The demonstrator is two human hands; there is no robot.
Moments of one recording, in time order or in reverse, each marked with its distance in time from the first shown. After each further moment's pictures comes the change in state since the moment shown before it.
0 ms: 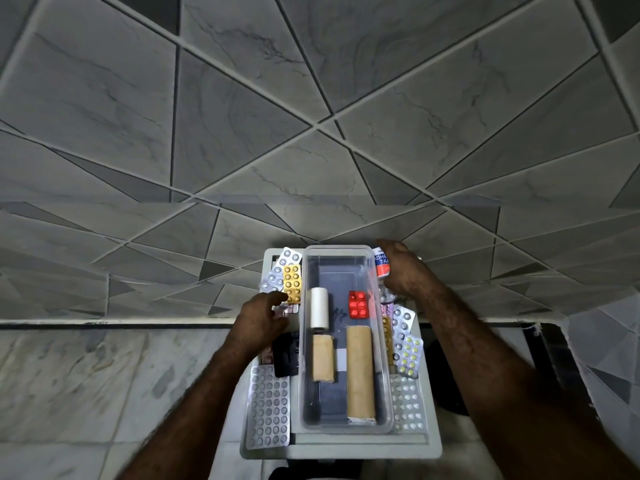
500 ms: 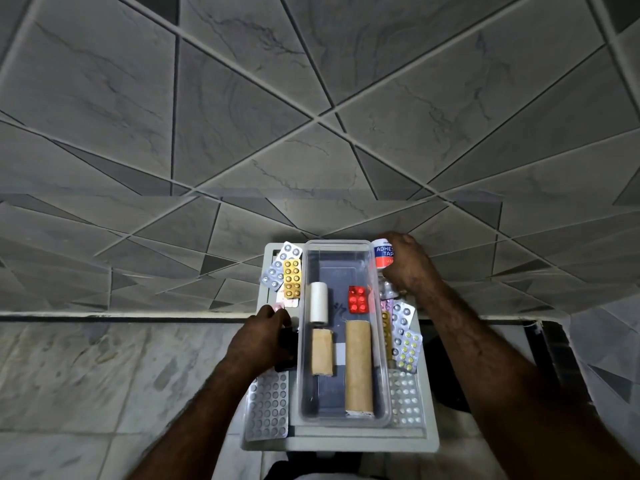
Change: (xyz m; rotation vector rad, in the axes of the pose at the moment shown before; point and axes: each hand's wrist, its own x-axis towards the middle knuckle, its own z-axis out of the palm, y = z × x) left_hand -0.024 -0.009 0.020 0.320 -0.132 0.078; right_hand -0.005 -0.001 -0.001 0.075 0.137 0.062
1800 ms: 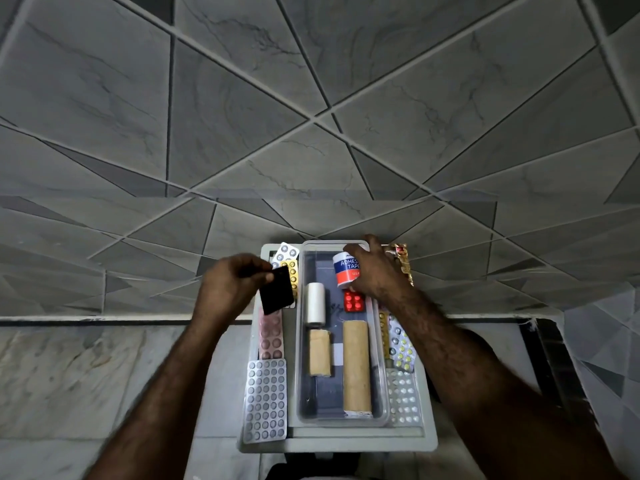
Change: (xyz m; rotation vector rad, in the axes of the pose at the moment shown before) left_hand 0.004 0.006 -0.092 -0.733 0.345 -0.148; right_hand -0.012 -0.034 0.025 -0.210 -0.155 -0.084
